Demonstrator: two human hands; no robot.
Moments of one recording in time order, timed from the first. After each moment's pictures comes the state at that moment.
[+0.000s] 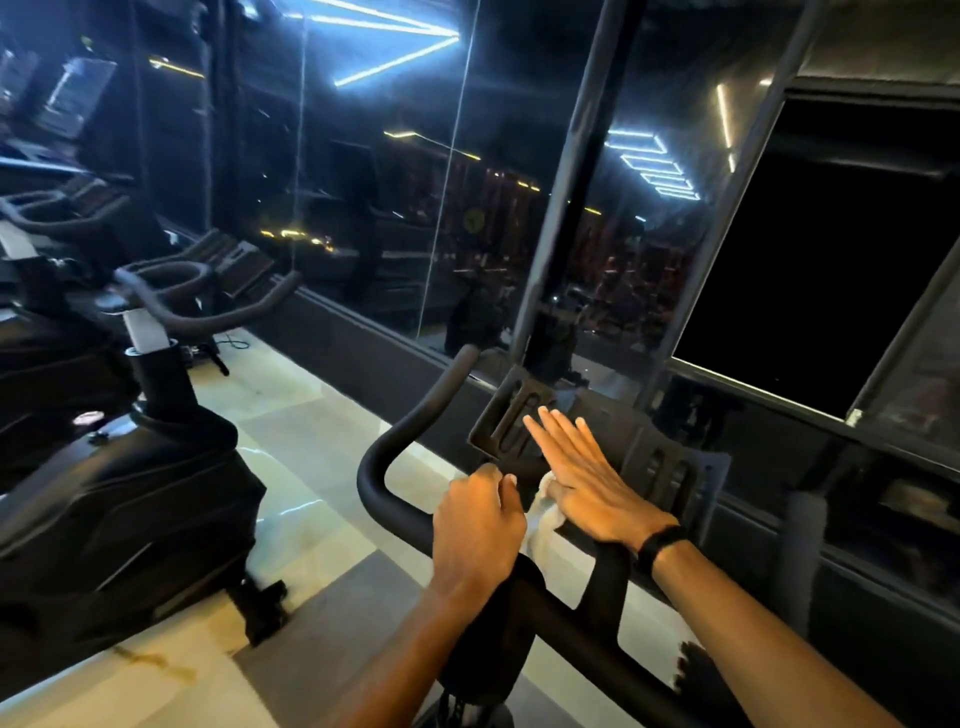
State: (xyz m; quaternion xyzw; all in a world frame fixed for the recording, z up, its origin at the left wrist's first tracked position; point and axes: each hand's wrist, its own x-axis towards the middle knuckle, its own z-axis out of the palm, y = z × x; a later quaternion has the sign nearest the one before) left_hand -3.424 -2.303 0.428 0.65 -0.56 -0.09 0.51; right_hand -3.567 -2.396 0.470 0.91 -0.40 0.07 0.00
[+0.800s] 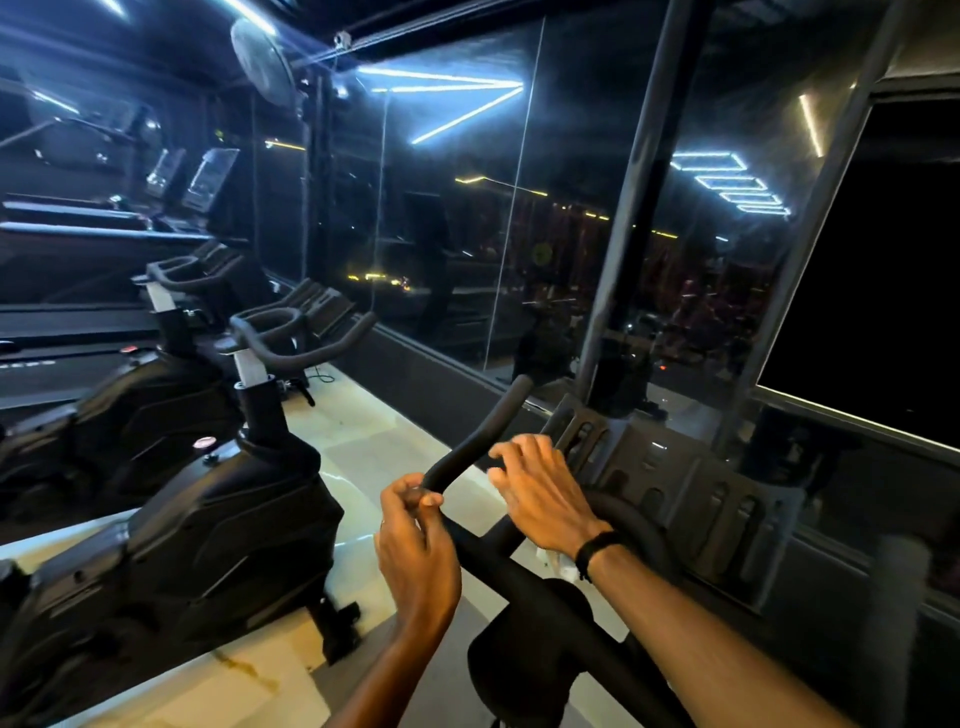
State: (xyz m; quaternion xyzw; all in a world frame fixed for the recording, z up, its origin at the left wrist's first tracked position) left_hand -3.365 -2.275 0.400 0.57 -0.33 -0.01 0.75; right_hand -3.468 -2.398 0.445 0.91 -0.35 0.20 0.08
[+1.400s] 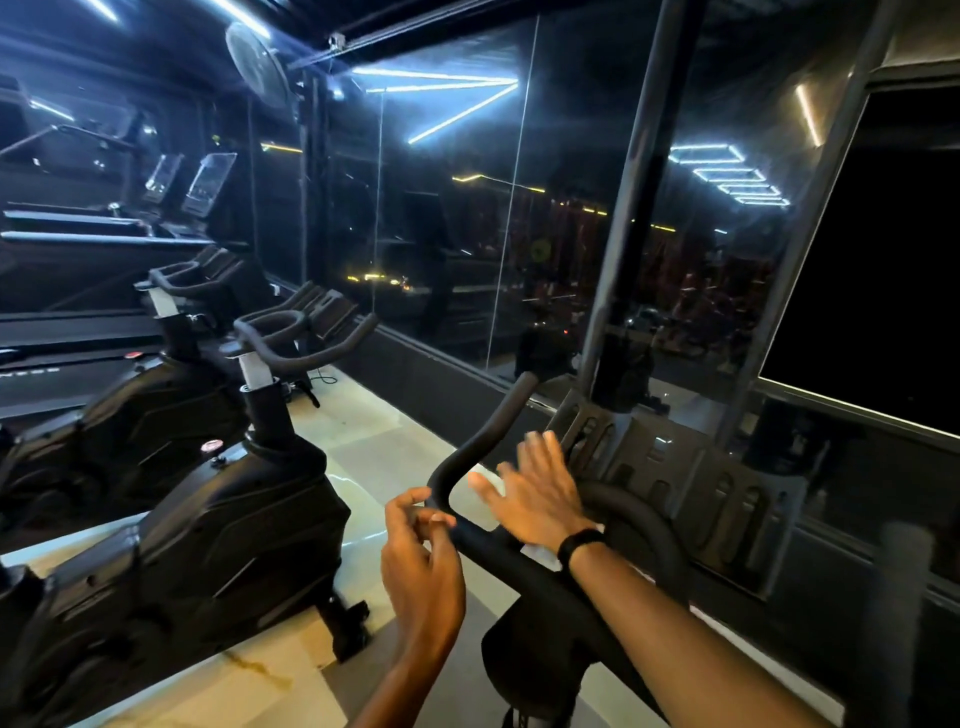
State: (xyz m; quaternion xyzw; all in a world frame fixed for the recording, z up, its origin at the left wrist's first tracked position) left_hand -3.368 -2.250 0.395 0.55 -0.34 -0.06 0.76; right_hand -3.445 -2.379 0.446 0.89 -0.44 0.08 0.11
